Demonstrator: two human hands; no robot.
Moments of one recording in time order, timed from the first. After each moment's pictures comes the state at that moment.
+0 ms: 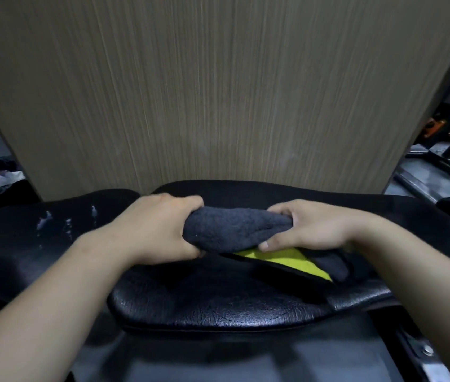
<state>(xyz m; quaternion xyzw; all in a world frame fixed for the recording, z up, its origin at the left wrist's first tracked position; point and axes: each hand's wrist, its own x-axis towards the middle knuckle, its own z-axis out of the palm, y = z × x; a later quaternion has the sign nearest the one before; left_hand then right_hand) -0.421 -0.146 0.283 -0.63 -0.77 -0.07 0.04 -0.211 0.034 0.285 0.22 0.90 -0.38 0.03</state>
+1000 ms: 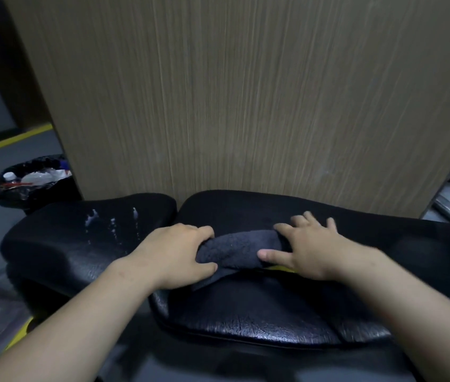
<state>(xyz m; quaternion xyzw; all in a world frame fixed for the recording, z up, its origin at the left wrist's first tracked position) -0.451 -0.178 0.243 -0.59 -0.81 -0.07 -0.01 -0.264 -0.004 0.264 0.33 0.94 -0.05 0.10</state>
